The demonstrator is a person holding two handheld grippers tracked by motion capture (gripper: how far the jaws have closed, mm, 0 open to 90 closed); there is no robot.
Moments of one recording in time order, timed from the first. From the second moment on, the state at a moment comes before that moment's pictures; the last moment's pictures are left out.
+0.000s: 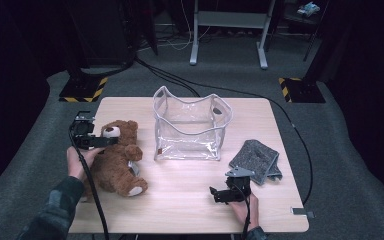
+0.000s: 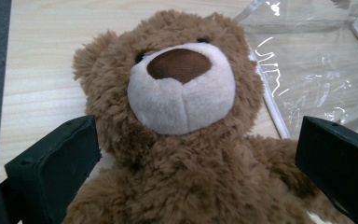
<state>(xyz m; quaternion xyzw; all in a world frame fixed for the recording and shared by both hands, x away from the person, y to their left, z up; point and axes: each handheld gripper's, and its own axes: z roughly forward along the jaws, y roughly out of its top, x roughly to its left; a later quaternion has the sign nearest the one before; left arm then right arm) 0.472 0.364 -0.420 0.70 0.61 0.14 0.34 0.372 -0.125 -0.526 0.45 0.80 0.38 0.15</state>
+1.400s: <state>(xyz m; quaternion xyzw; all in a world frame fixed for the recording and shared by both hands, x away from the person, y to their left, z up) 0.475 0.335 -0.484 0.73 0.60 0.15 0.29 0.371 -0.122 -0.529 0.44 0.80 0.37 0.17</state>
